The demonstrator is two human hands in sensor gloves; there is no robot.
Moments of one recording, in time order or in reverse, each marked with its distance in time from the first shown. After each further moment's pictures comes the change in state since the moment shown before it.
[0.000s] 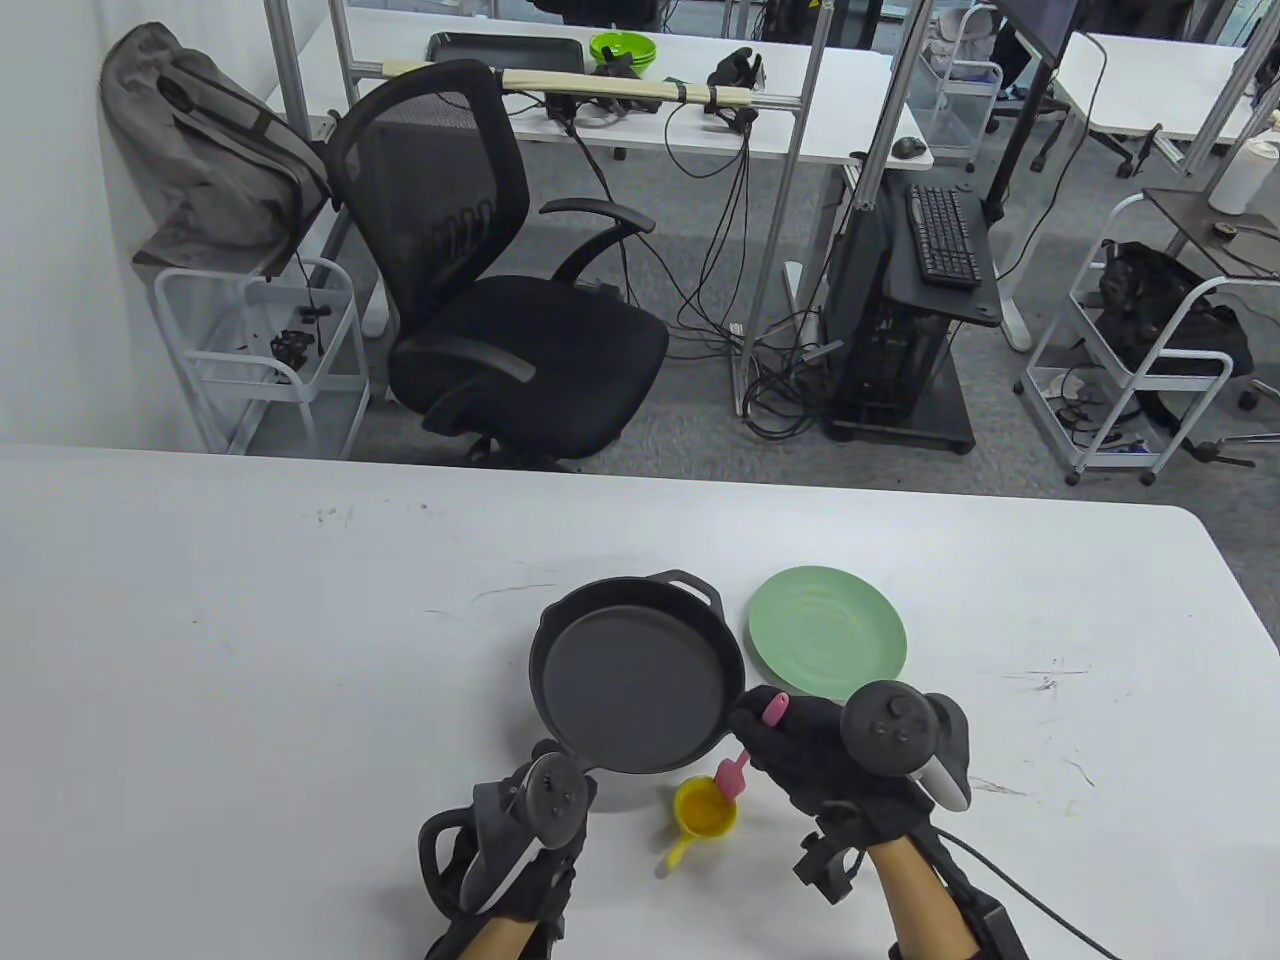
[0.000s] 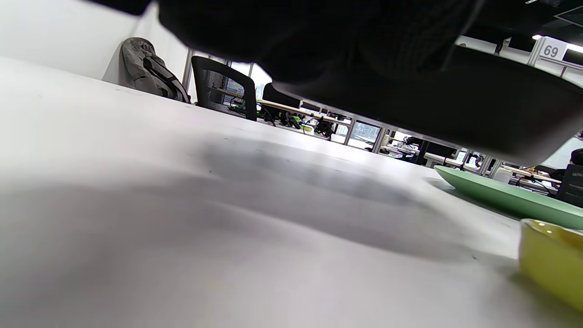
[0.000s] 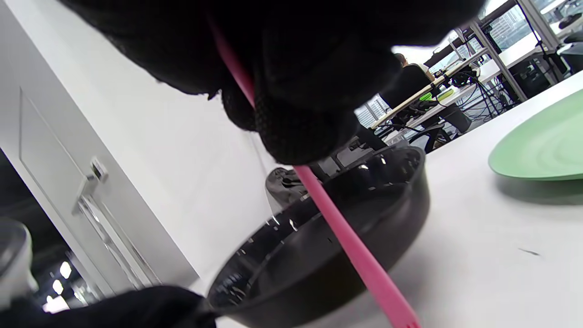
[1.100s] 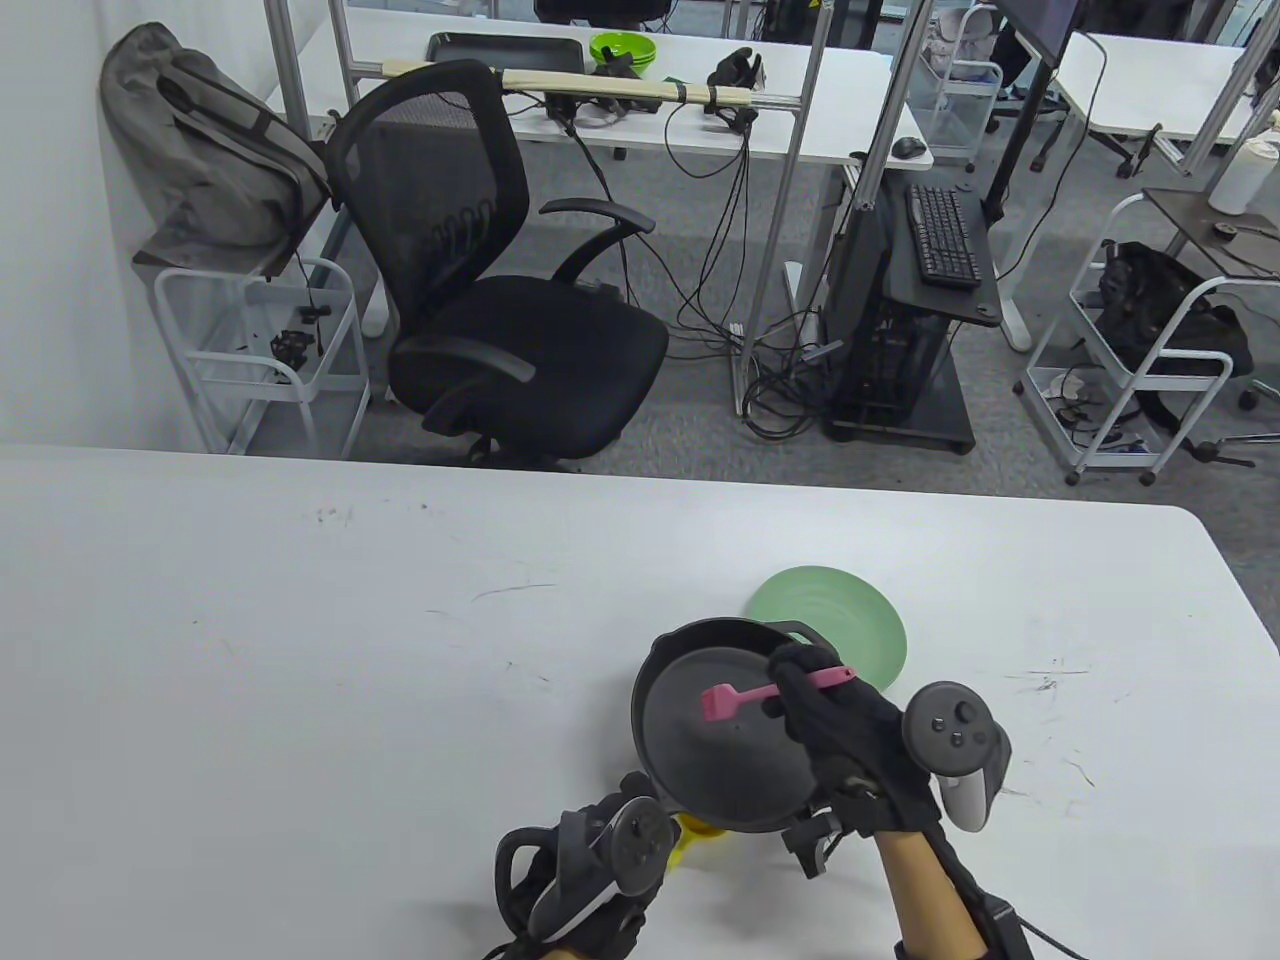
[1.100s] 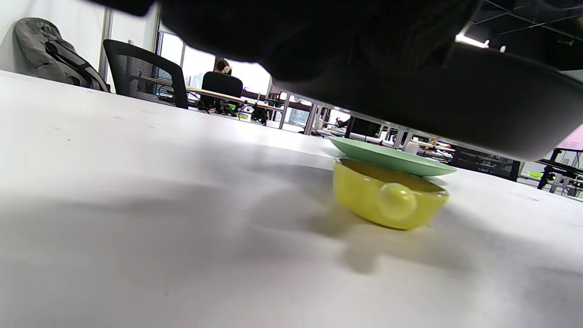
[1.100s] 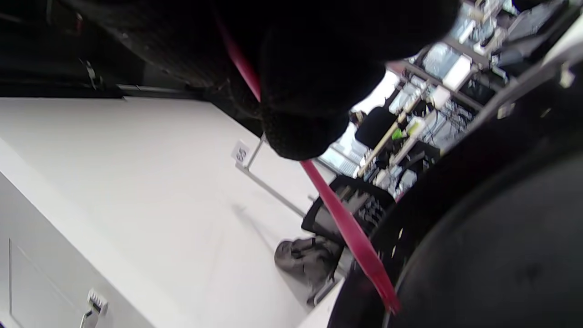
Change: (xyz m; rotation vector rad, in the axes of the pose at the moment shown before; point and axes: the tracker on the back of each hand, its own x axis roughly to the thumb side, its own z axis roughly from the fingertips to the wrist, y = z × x) left_hand 0.061 -0.016 0.025 -0.042 -0.228 -0.020; right_hand -0.013 0.000 0.004 -0.217 0.101 -0.246
